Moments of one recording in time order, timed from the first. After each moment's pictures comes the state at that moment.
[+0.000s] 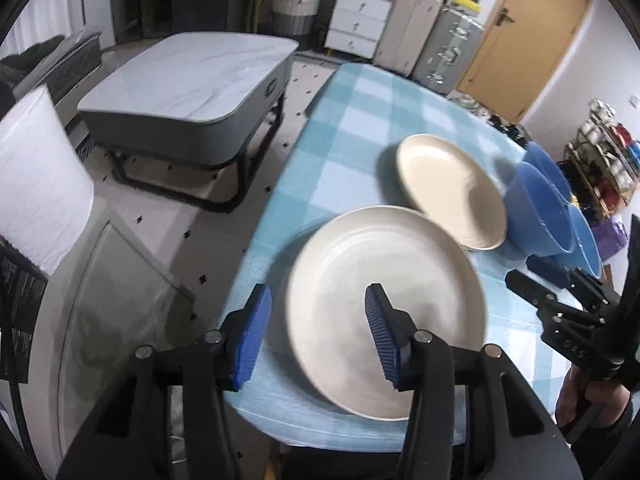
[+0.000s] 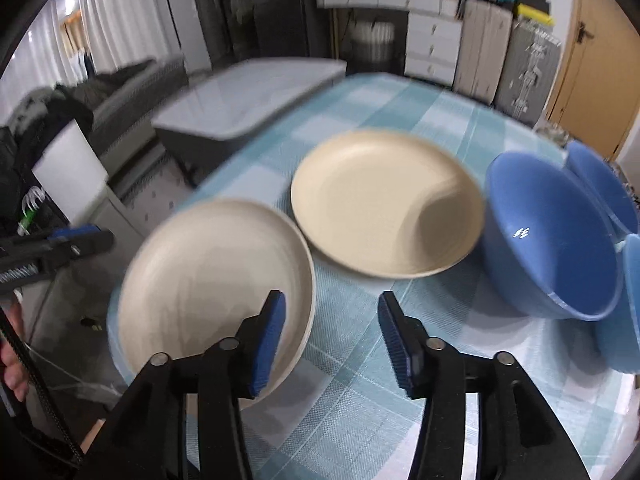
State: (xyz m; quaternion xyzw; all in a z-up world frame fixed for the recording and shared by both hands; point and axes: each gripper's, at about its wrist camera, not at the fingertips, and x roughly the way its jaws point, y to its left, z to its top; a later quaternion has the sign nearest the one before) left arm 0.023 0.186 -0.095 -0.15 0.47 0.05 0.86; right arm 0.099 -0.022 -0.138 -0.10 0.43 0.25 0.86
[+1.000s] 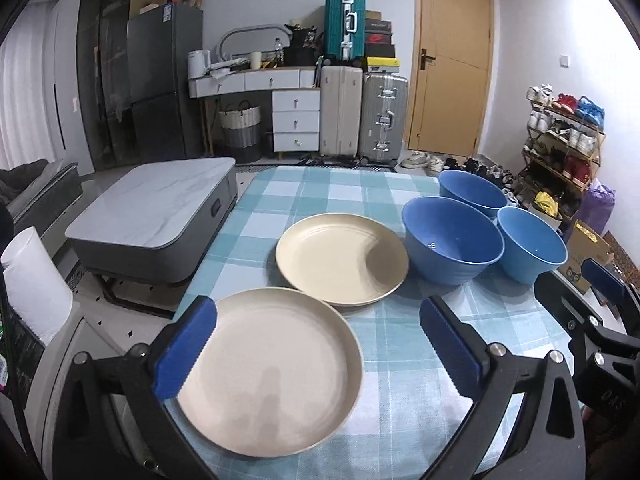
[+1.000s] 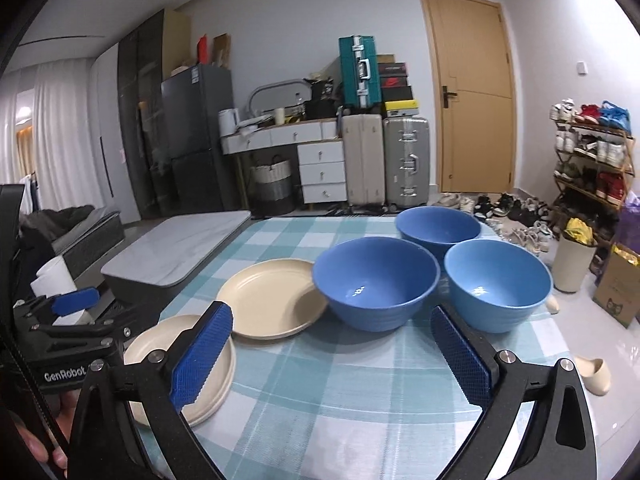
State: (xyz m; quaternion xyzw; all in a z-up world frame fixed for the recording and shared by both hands) left arm 0.002 0.047 -0.043 -0.03 0.30 0.03 0.95; right arm -0.017 -0.151 -0.068 0.01 0.21 0.10 0.97
